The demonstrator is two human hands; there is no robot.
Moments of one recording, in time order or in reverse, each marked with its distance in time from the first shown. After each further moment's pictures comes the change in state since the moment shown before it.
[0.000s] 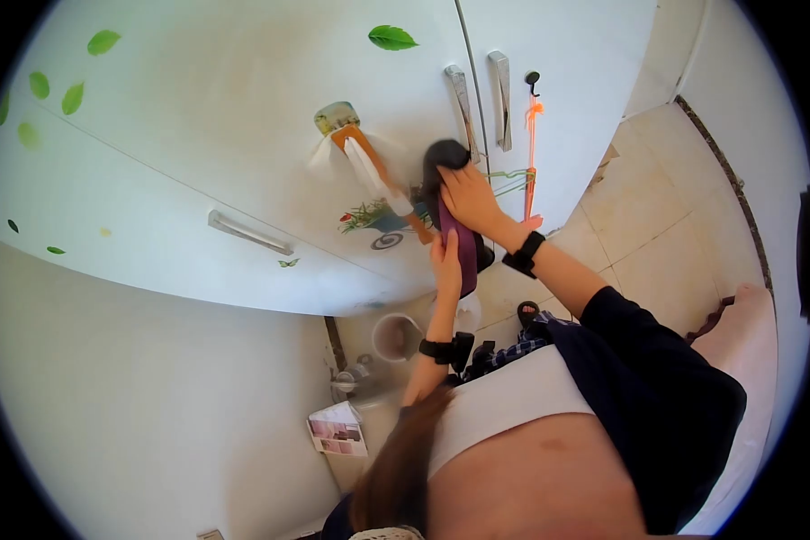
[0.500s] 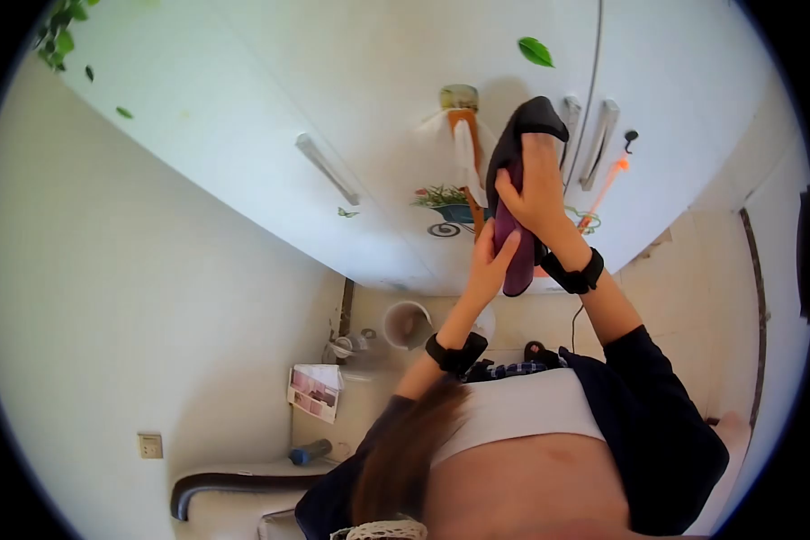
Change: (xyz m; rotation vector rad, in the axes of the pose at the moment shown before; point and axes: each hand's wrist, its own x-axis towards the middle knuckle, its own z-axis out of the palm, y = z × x) left_hand -0.037 0.145 0.013 -0.282 -0.081 0.205; right_hand 0.082 -0.058 -0.067 0.286 0.247 -0.109
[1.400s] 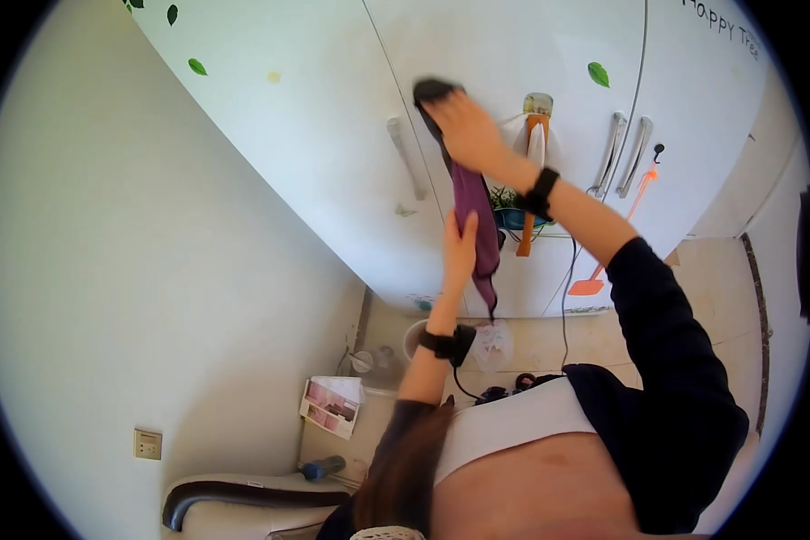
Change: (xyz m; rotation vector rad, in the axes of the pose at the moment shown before) left_hand -0.015 0.058 -0.134 0.493 0.351 0.257; right_hand 0.084 -0.095 0.149 -0.248 -0.039 -0.564
